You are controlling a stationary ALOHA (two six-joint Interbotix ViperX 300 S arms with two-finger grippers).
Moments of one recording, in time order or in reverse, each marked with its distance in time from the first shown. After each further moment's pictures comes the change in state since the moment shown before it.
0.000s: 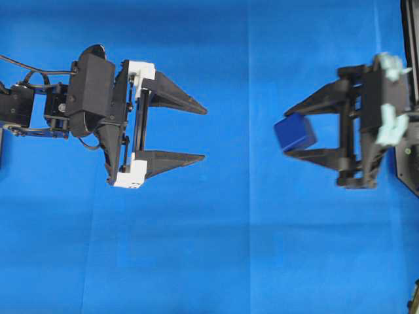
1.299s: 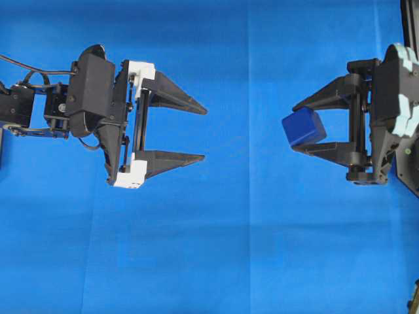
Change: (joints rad) left arm 0.000 0.000 0.000 0.000 -0.002 0.000; right arm 0.012 -0.083 -0.009 0.018 0.097 0.003
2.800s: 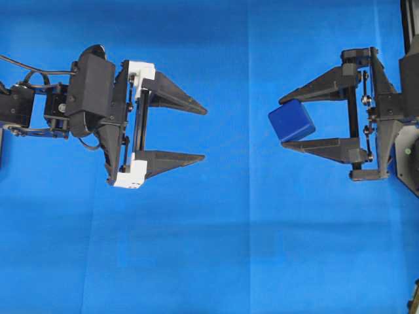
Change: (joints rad) left arm 0.000 0.000 0.000 0.000 0.000 -0.002; right arm -0.063 0.000 0.000 -0.095 -0.288 -0.008
